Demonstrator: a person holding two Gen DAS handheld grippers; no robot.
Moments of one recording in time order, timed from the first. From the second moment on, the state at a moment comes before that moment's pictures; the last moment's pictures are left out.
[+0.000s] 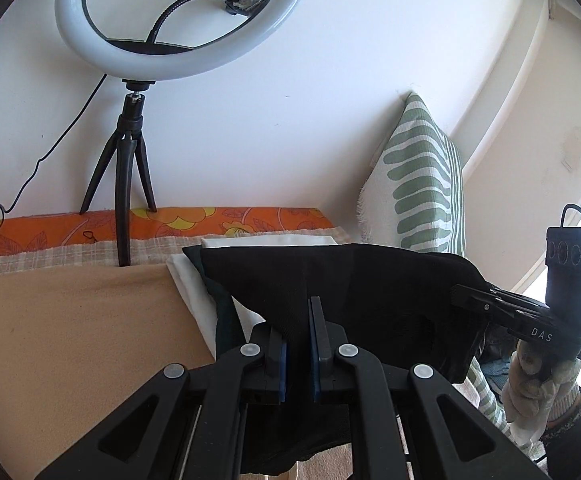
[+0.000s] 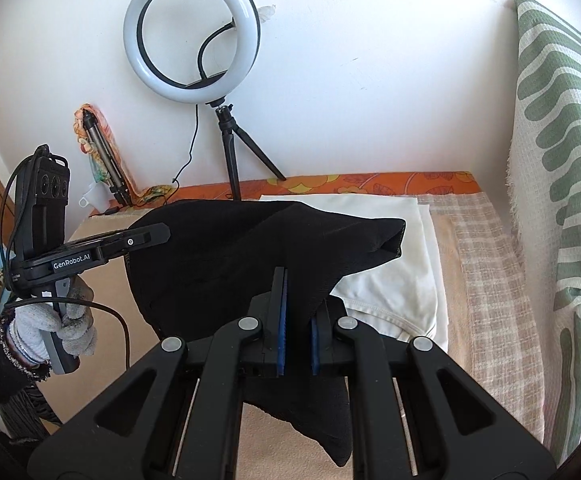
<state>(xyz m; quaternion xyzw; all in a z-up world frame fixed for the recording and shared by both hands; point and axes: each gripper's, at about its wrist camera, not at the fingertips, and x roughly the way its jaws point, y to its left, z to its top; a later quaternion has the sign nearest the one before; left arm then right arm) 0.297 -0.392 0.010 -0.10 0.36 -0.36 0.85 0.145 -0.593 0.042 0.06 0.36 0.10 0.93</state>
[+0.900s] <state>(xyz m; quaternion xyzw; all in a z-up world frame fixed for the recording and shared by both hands) 0.392 -0.412 -0.032 -0.10 0.40 -0.33 0.85 0.239 -0.707 -0.038 0.25 0.37 0.18 0.88</state>
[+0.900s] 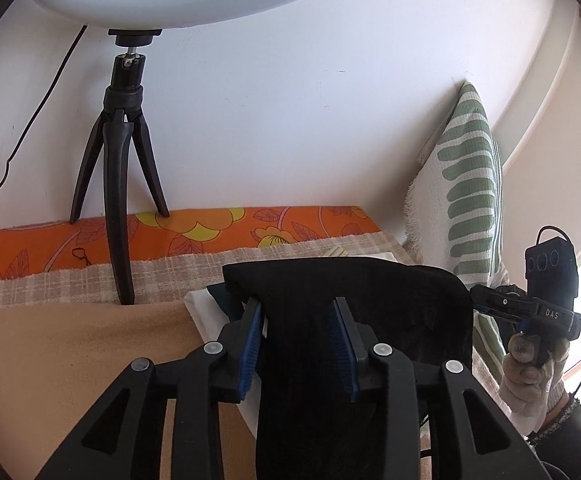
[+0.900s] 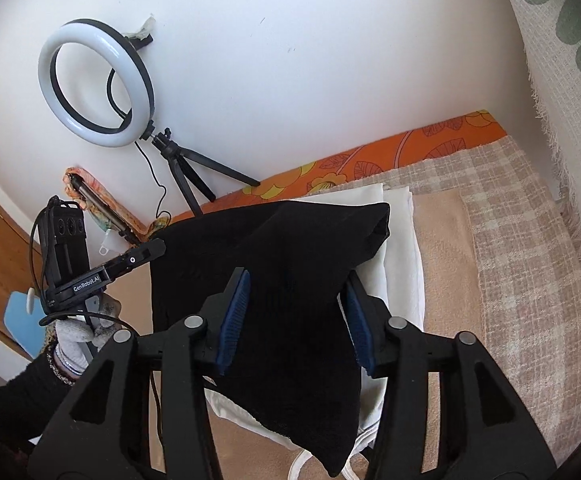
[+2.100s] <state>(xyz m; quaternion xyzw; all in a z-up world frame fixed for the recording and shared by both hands) 0.422 -0.408 -0.042 -0.09 0.37 -0.26 0.89 0.309 -0.718 -0.037 0.27 0.37 0.04 0.89</state>
